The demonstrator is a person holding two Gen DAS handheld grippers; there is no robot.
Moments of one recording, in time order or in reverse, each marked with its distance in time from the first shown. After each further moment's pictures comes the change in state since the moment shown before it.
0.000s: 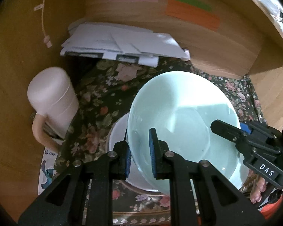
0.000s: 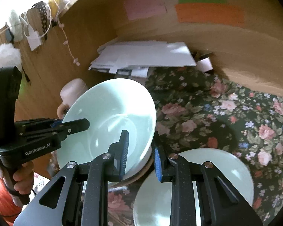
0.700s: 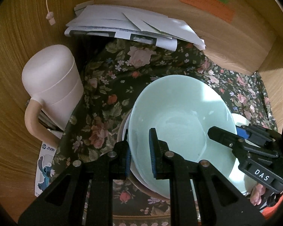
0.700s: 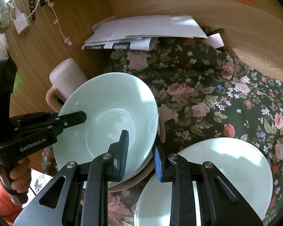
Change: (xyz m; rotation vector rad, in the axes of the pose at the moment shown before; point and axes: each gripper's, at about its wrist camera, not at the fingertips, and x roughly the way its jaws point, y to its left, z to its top) left arm 0.032 0.021 -0.006 -0.027 0.060 0.025; right arm 0.043 -0.001 -0.011 0.017 0.117 0.007
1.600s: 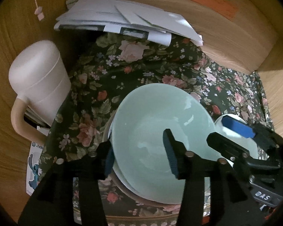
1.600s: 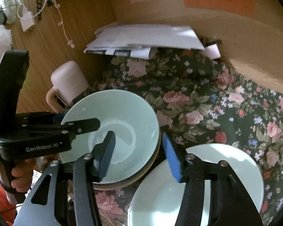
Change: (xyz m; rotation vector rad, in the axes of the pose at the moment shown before) left arm 0.011 -0.015 0.005 -0.010 0.039 -0.024; right arm -0.015 0.003 0.002 -0.058 -0.060 -0.039
